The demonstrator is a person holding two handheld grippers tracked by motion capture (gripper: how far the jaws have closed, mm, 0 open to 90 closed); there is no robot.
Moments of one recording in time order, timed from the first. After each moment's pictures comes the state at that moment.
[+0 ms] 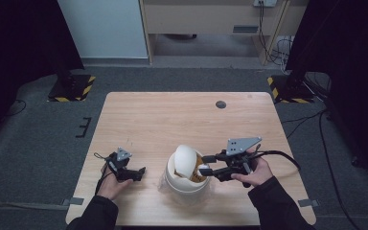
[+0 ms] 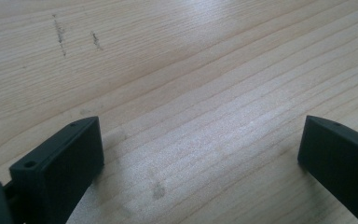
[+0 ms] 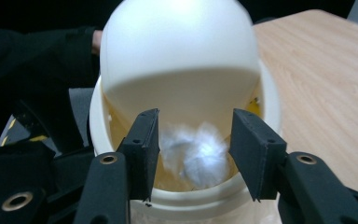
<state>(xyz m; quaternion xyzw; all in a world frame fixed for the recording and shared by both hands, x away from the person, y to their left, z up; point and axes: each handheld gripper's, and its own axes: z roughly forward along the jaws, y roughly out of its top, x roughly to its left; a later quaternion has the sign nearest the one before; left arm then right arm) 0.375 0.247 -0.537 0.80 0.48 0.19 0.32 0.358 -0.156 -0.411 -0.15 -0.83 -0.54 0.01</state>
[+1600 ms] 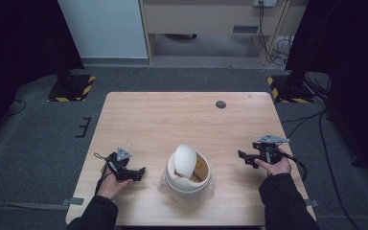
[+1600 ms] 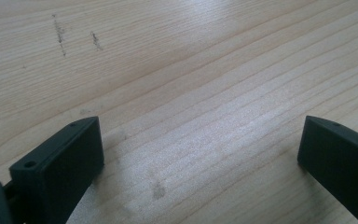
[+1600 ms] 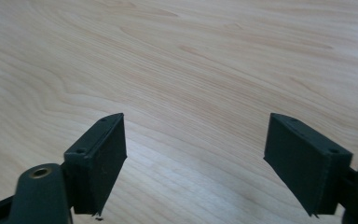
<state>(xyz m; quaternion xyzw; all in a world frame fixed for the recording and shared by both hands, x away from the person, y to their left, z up) 0.375 0.247 -0.536 0.80 0.47 0.19 0.32 0.417 -0.268 -0.502 -0.46 -0.77 -0.41 -0.17</state>
